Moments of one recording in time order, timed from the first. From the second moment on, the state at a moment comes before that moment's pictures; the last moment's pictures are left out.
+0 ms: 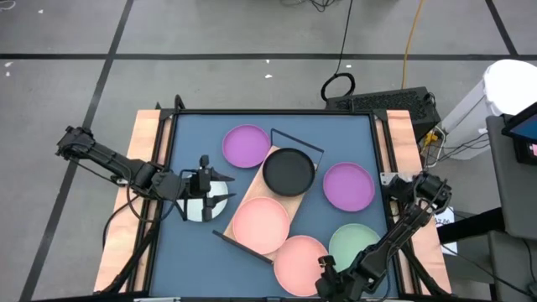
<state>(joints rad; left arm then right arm) -0.43 1.01 0.82 -0.17 -0.52 -0.08 0.91 1.86 1.15 -0.29 0.13 0.67</state>
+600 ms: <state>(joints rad) -0.43 1.01 0.82 -0.18 -0.52 -0.11 0.90 1.86 1.15 -0.28 0.14 0.50</state>
